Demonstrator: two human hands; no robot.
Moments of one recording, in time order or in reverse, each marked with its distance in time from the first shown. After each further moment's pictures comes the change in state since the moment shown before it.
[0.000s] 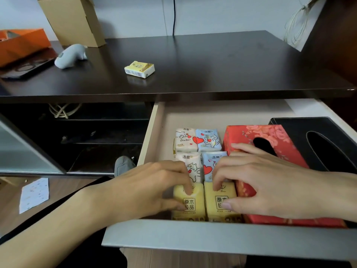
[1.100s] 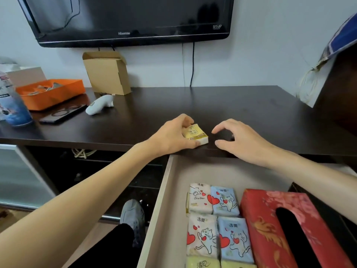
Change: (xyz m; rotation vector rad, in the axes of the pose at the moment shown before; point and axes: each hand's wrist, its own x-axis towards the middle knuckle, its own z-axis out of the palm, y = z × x) left_hand 0.141 -0.127 -0.110 -0.200 0.501 -0.394; right_hand 0.158 0.103 -0.085 0.061 0.531 0.161
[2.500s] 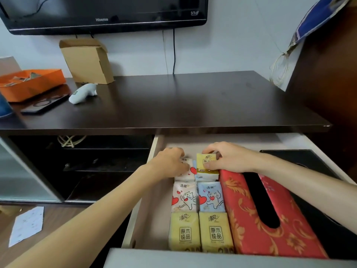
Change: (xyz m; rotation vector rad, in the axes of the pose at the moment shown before) left_hand -0.085 0.033 0.076 0.251 -0.306 -0.237; right_hand -0.084 -0.005 0.014 -0.062 -0.406 0.218
